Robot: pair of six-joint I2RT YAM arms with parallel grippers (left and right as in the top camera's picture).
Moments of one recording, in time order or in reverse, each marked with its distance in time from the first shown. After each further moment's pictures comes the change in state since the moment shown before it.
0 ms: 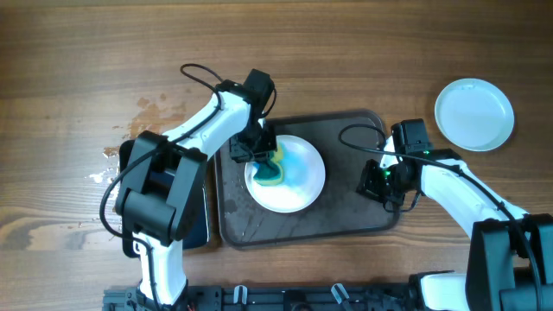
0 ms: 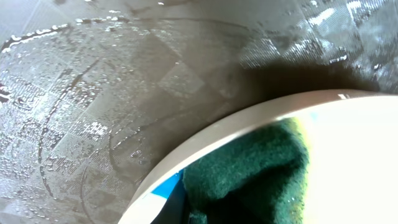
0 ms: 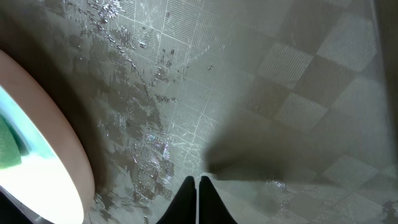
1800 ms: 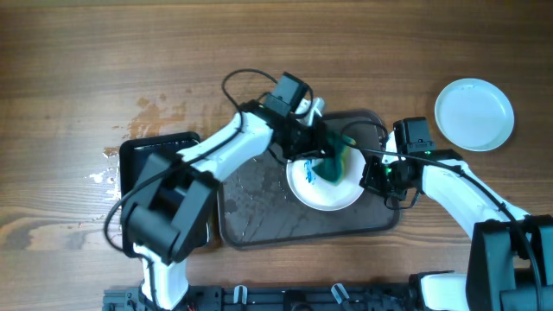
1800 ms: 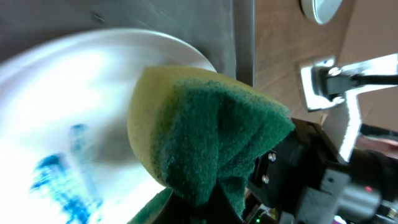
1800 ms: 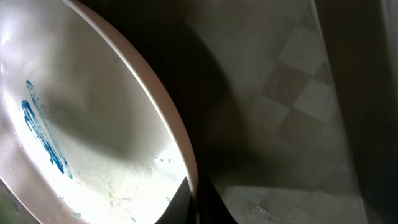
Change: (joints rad) left arm -0.162 -0.077 -0.086 0.513 0.504 -0.092; right arm -0.008 -0.005 -0.002 0.061 0.050 -0.027
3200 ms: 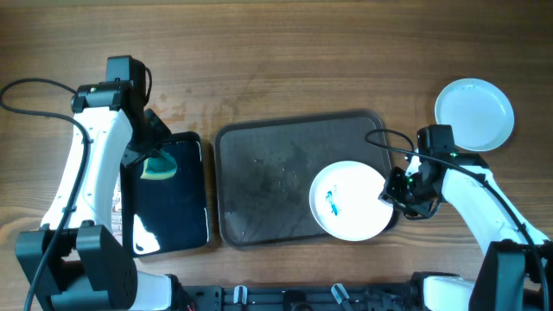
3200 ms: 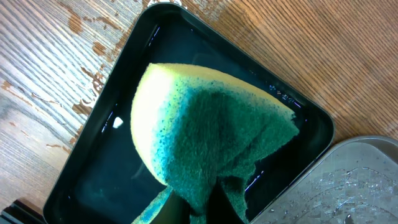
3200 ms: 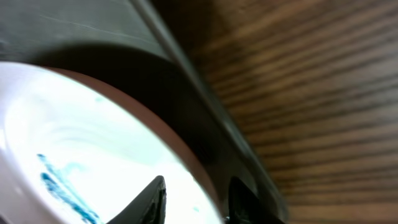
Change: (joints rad) left arm 0.663 -0.373 -0.006 -0.719 -0.866 -0.038; right arm -0.134 -0.092 0.005 -0.260 0.088 -0.009
